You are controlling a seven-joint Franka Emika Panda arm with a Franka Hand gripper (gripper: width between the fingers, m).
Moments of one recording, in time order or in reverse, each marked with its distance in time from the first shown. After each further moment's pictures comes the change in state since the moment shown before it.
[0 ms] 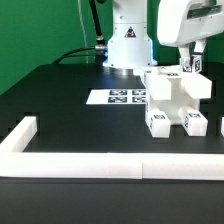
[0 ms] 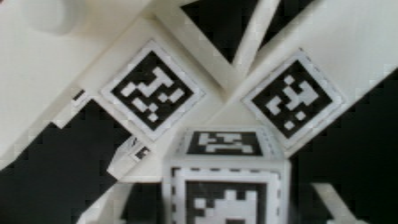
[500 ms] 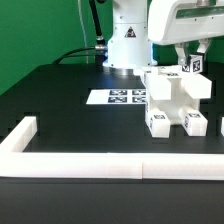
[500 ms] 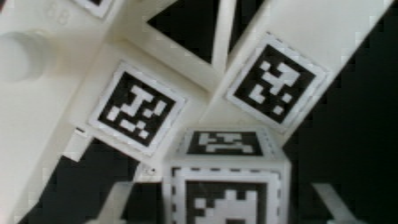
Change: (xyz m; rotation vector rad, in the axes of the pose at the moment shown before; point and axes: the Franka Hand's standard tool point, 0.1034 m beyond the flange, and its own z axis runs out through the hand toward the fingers) arm 0.000 0.000 0.000 0.001 0.000 0.309
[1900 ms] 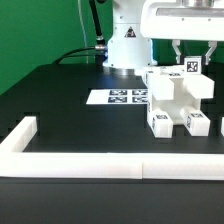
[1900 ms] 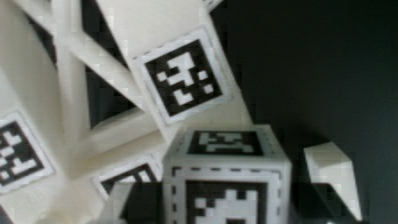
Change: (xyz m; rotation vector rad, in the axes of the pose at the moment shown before) arm 0.001 -0.002 0.001 0.011 -0.002 0.926
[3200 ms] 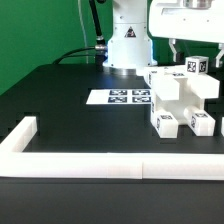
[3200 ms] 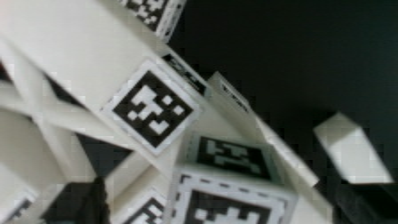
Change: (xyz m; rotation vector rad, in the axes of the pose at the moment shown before) arm -0.006 -0.009 0.002 0.011 -0.015 0.229
